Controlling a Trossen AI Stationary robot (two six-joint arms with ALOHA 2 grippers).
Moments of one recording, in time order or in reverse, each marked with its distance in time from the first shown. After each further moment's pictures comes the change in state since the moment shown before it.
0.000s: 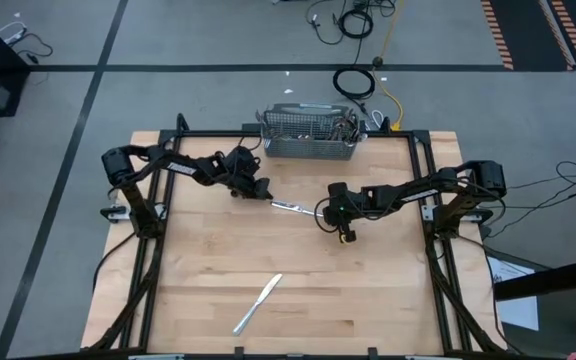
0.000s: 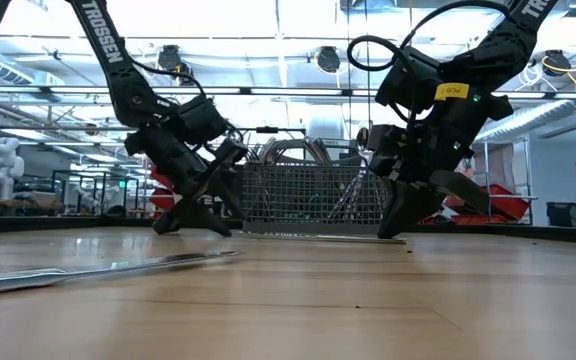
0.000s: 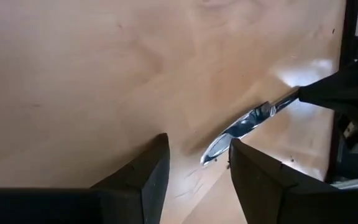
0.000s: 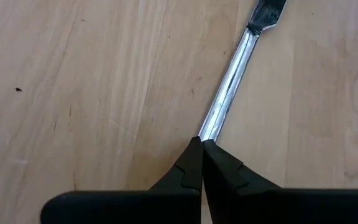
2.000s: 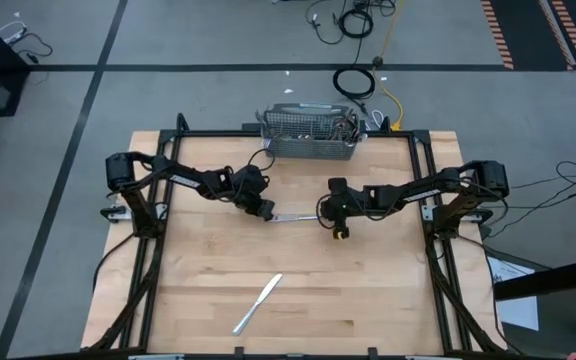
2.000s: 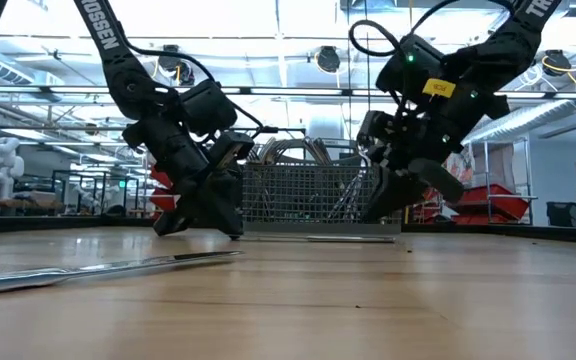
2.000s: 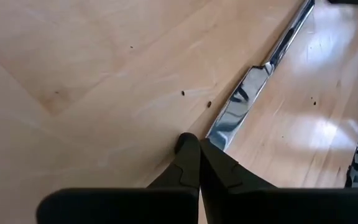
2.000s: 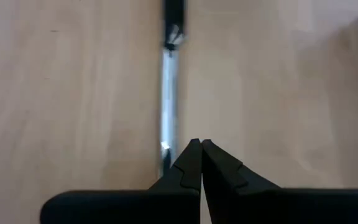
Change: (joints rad) left arm -0.188 -0.009 0.006 0.009 -0.079 0.051; right arm -0.009 -0.052 -0.005 0.165 0.061 0.067
